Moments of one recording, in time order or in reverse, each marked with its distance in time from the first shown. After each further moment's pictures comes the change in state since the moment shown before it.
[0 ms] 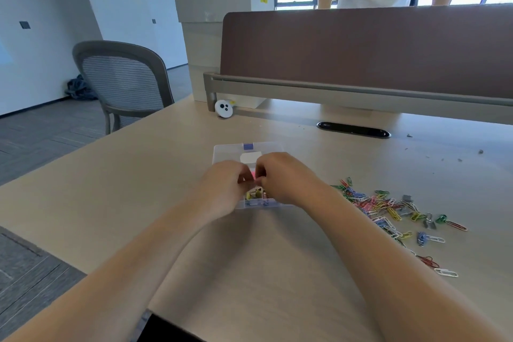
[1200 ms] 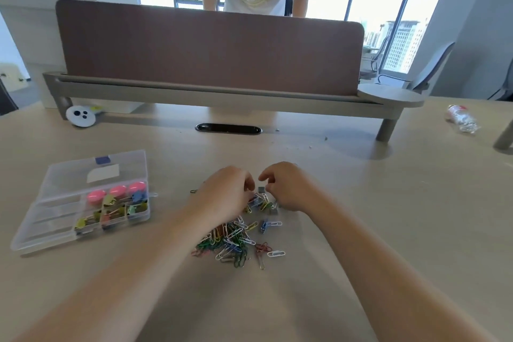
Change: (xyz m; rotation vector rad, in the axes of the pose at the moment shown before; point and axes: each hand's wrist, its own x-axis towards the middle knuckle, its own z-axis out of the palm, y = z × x) left_hand 0.049 0.202 0.121 -0.048 -0.144 0.349; right_hand -0.125 0.202 -0.079 -0.008 0.032 0.478
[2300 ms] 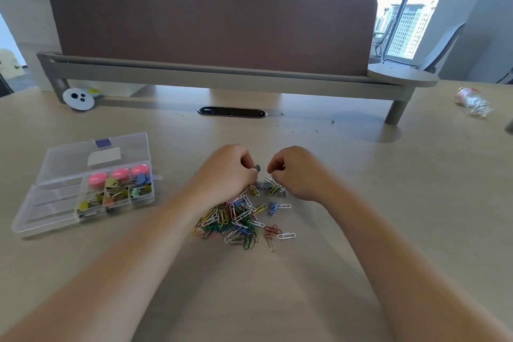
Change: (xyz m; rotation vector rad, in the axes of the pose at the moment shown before) left_hand -0.006 -0.006 -0.006 -0.224 0.051 -0.063; right_hand -0.016 0.000 0.003 0.100 0.050 -0.062
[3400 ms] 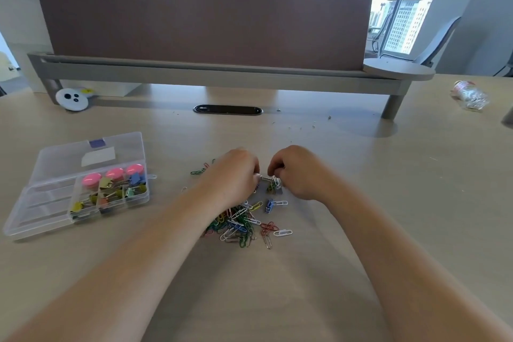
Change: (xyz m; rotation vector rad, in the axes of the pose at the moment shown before) left_hand 0.006 0.003 0.020 0.313 -0.044 0.147; right_hand -0.004 0.006 -0.003 -0.175 -0.065 -0.038
